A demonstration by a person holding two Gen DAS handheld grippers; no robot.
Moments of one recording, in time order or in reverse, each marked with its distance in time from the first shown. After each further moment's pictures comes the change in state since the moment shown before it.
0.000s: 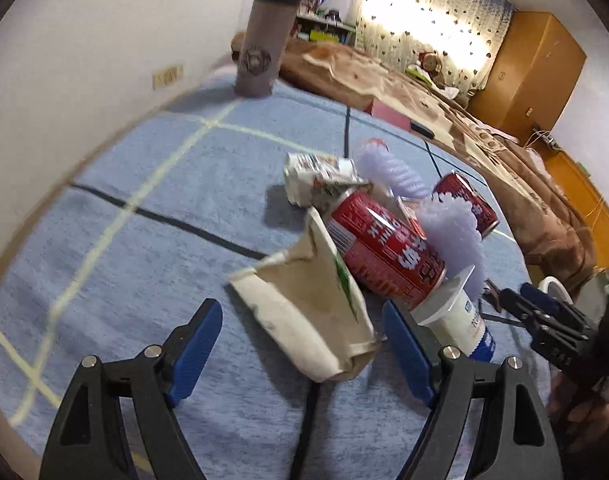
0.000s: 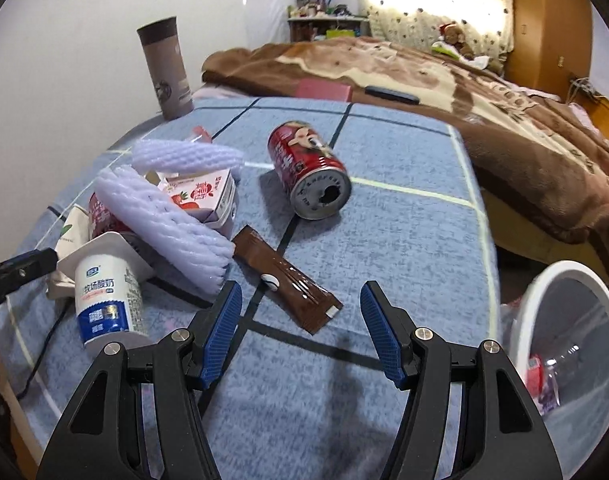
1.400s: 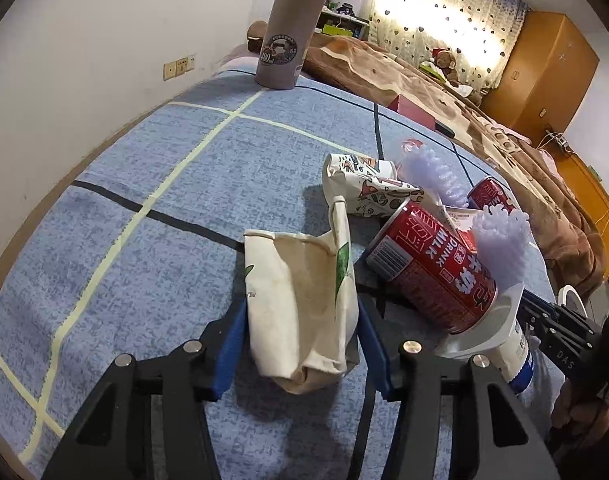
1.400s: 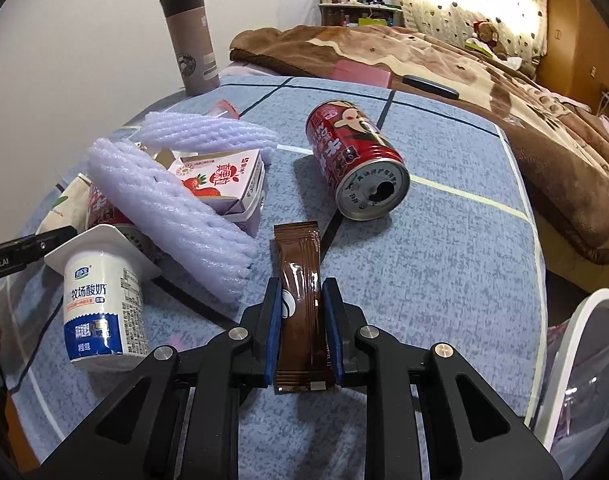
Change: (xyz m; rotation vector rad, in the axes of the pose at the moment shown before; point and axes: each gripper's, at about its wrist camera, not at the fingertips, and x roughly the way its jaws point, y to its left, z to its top) left arm 0.013 0.024 0.011 -0.004 0.001 0.054; right arm 0.018 0.013 0.004 -0.064 0.043 0.066
